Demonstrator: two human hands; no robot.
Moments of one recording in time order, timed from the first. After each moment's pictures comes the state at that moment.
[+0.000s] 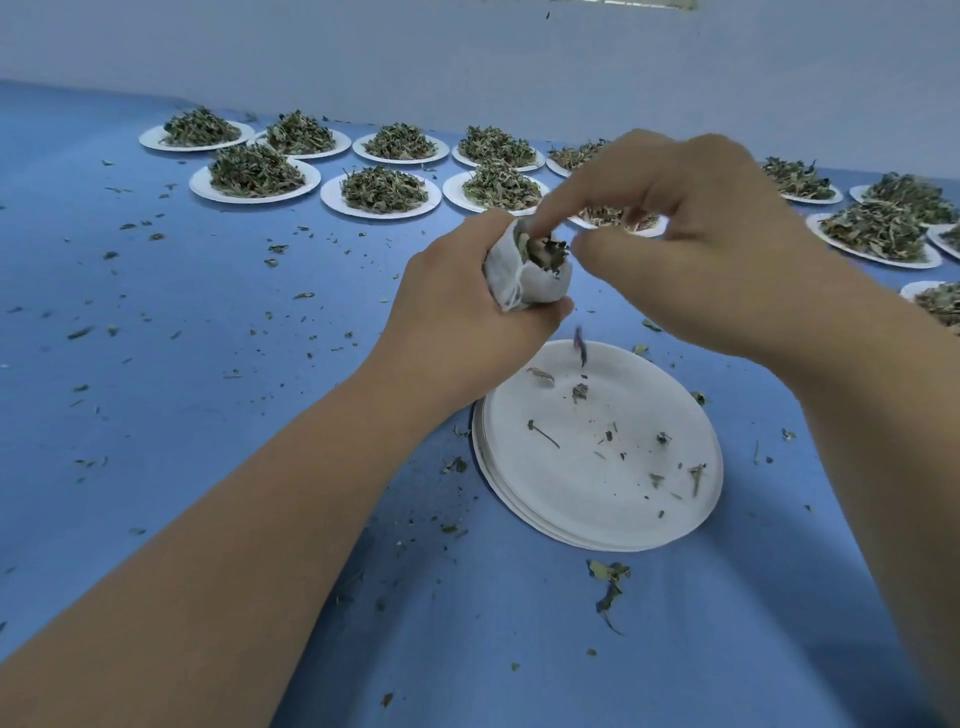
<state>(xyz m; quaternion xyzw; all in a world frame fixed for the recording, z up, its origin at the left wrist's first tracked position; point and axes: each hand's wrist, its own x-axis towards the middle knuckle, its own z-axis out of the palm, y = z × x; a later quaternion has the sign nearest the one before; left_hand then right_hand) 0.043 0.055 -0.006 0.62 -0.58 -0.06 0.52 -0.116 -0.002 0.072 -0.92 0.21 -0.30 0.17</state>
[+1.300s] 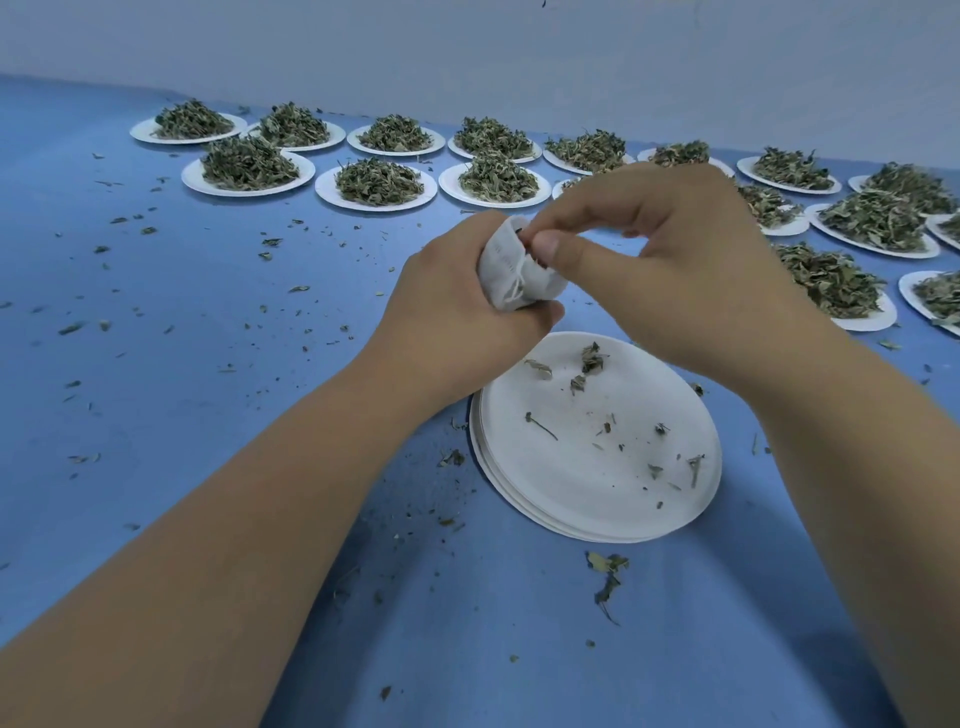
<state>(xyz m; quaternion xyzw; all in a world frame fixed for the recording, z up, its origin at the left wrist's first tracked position) 0.046 0.056 -0.009 0.64 -0.58 -0.11 0.49 -0.111 -0.002 0.046 -0.87 0.27 -0.35 0.21</state>
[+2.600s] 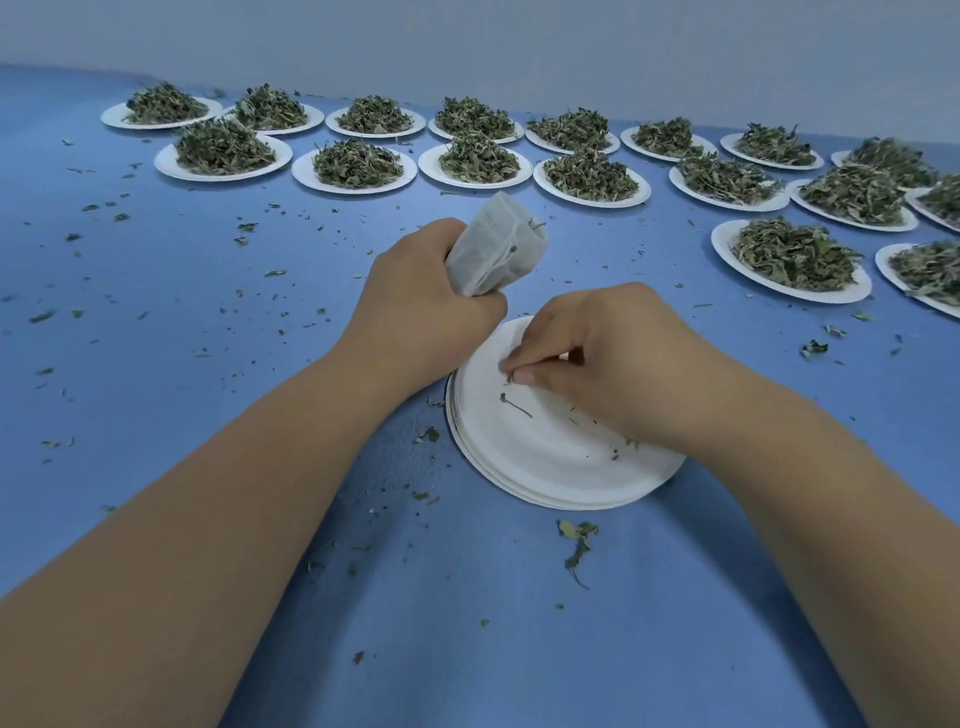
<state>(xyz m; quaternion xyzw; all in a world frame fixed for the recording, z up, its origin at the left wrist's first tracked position) 0.049 0.050 -0.022 0.71 -0.54 -0.08 0.44 -0.130 0.001 -0.003 -0.94 0.26 -0.13 0.17</state>
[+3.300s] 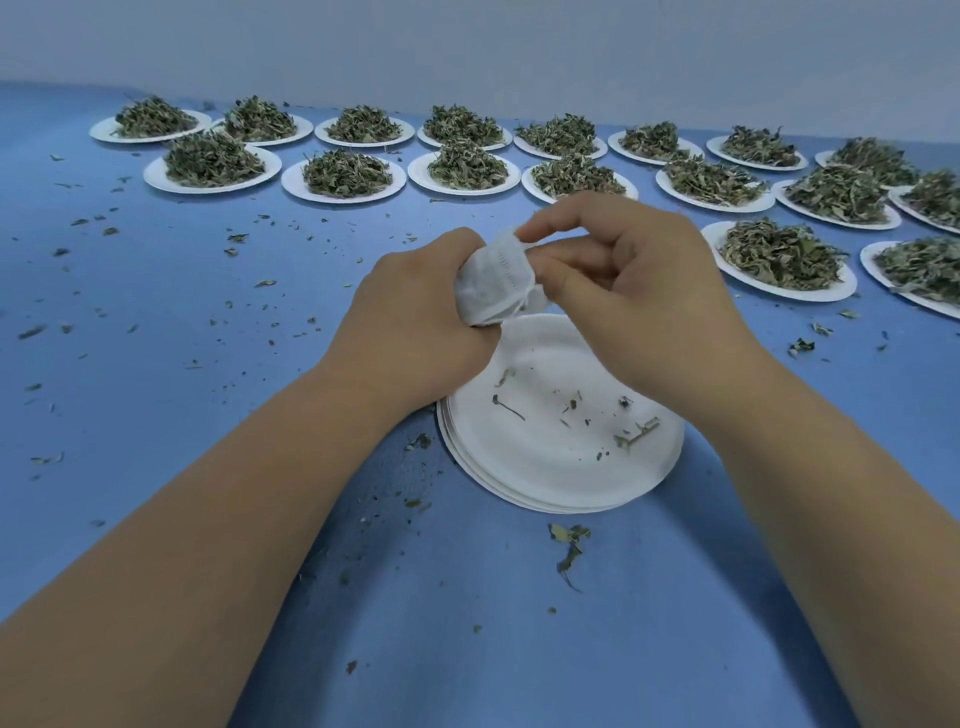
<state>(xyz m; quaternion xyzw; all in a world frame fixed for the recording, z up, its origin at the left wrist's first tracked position) 0.047 0.055 -0.024 0.70 -0.61 -0.01 0.37 -0.129 0.000 0.013 -0.82 0.28 -0.39 0.32</state>
